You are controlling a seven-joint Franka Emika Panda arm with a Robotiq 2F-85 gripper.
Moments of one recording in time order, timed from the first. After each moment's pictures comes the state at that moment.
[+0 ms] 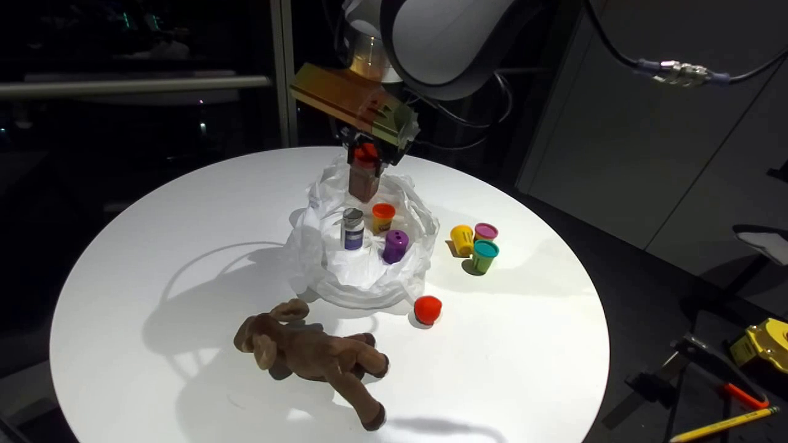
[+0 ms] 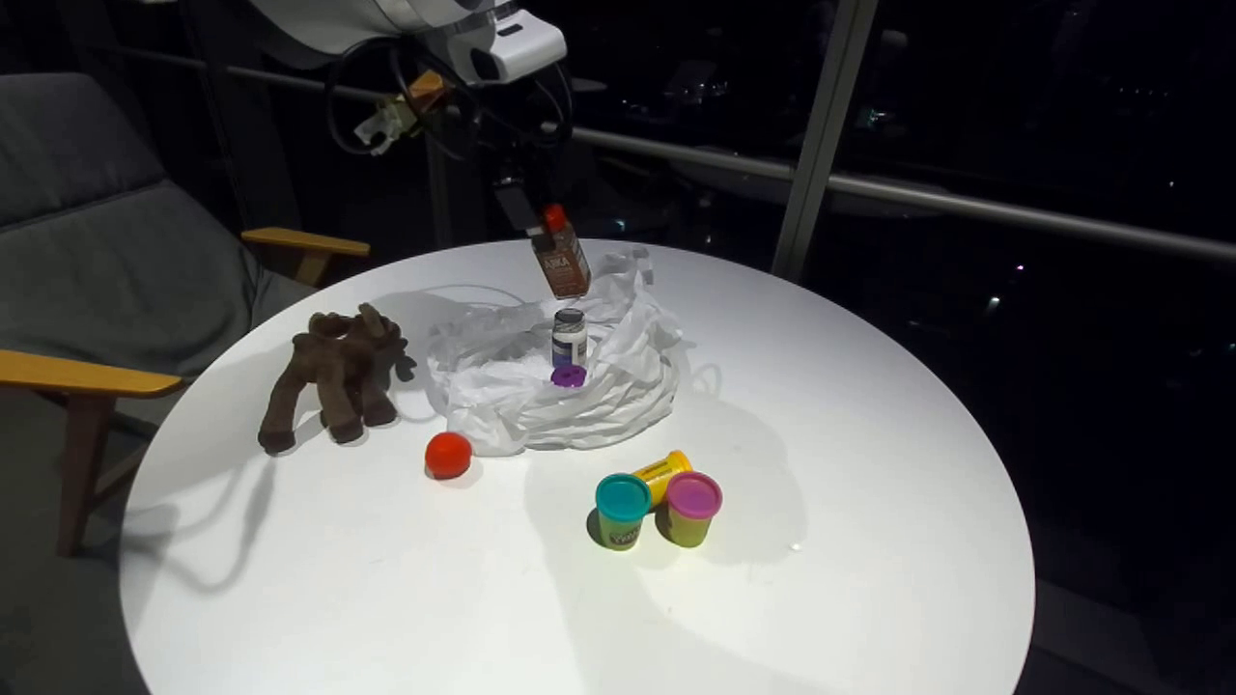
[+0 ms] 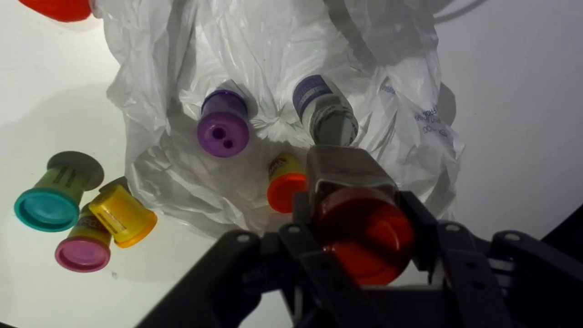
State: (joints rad) arm 0.41 0.55 -0.23 -1.79 -0.29 2.58 1.59
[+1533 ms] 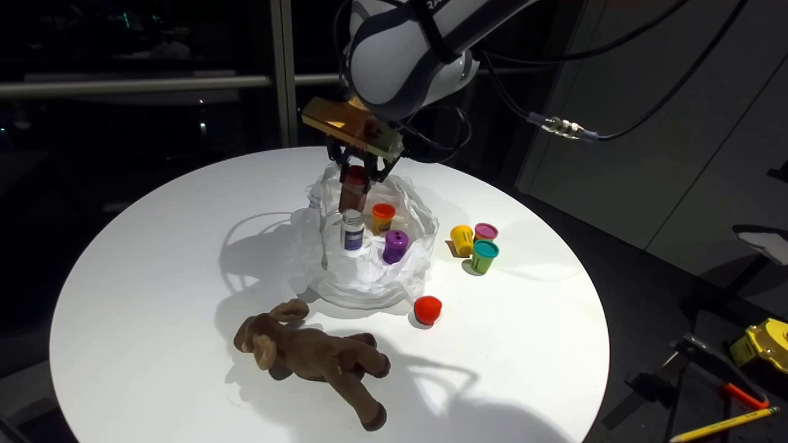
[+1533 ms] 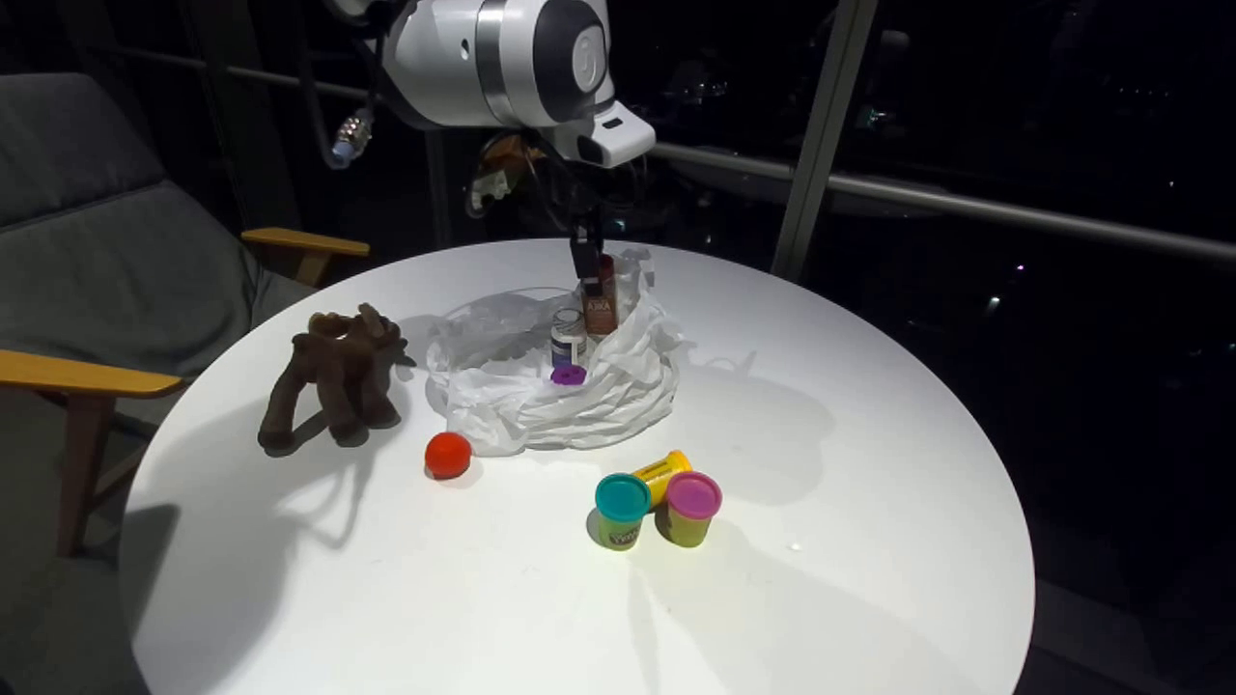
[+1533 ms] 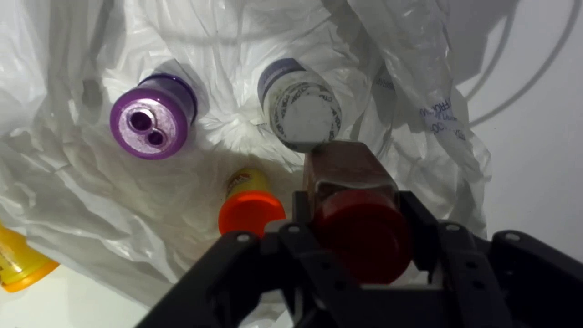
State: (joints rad) arm 0.18 0.84 -0.08 -1.46 -0.10 2.52 1.30
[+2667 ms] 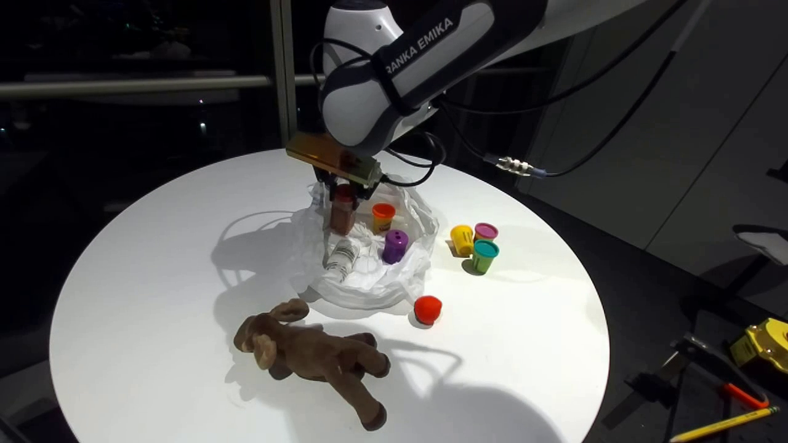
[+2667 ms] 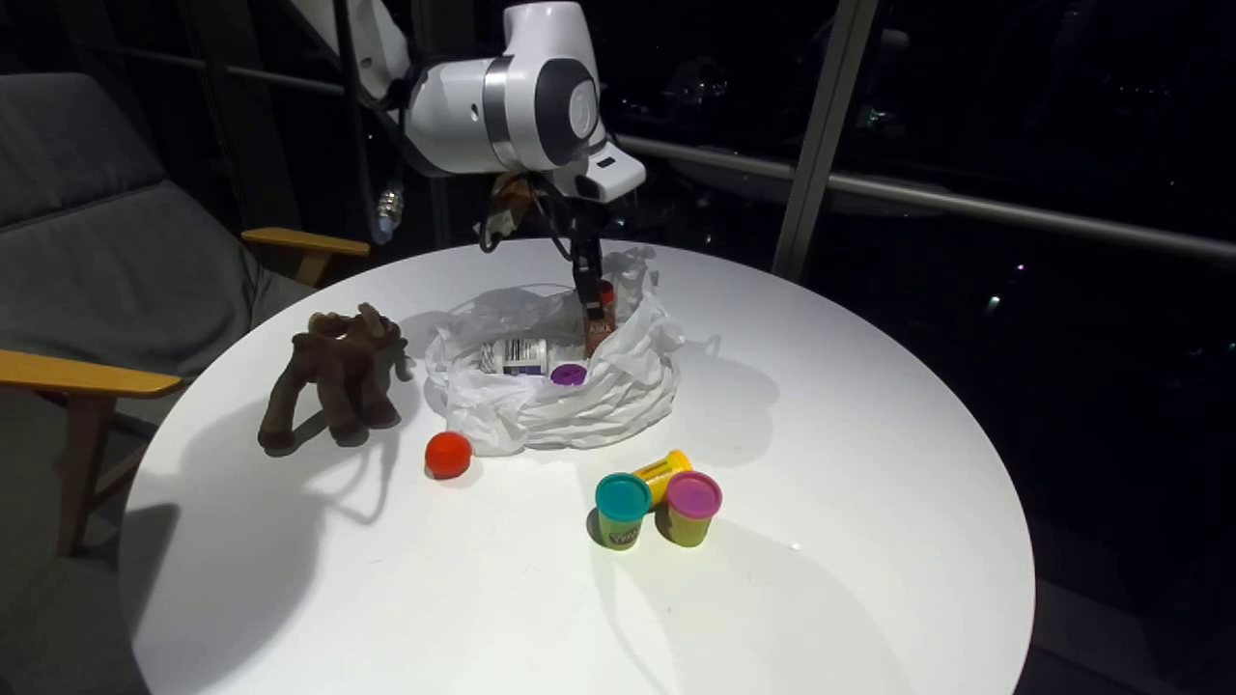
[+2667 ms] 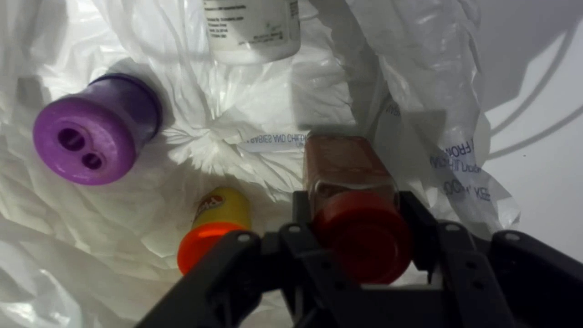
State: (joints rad) arm 0.23 1.03 -0.13 -1.23 -0.10 2.45 1.29
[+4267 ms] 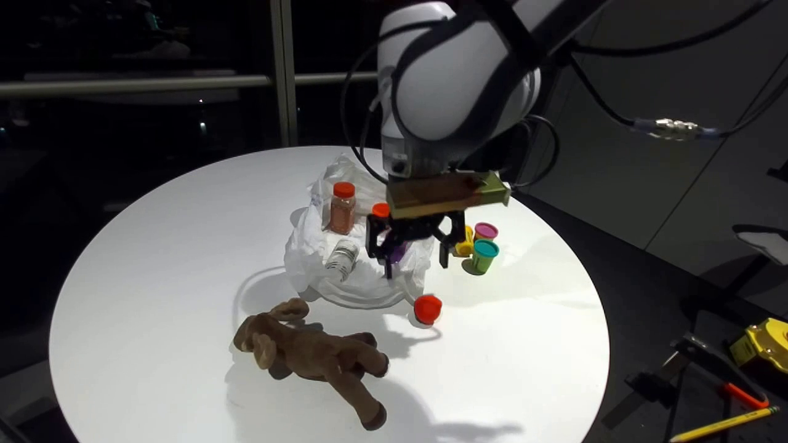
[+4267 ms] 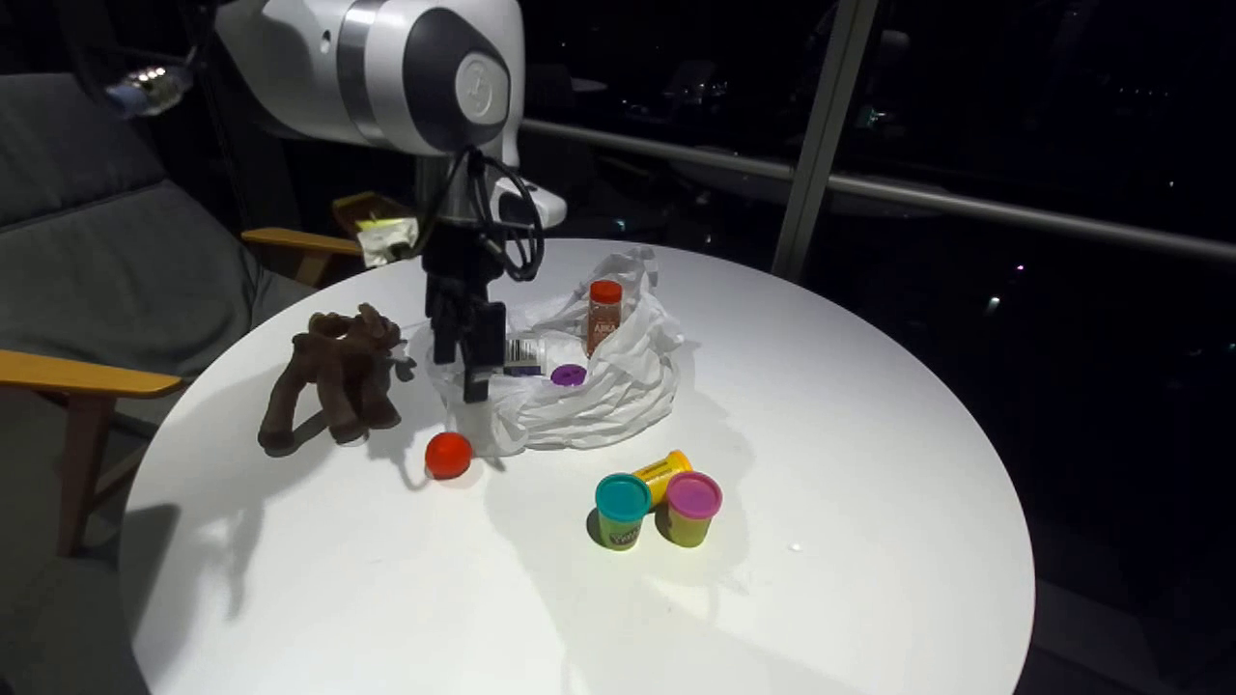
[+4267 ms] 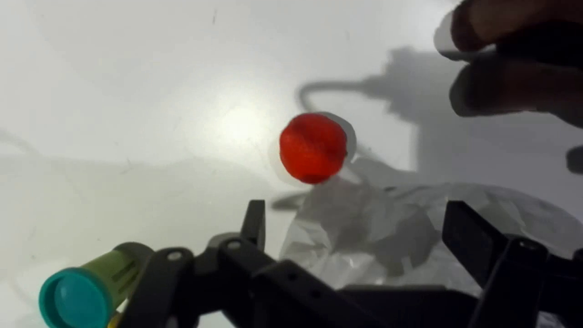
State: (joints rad) arm 0.18 0.62 0.02 -1.92 -0.04 2.35 0.70
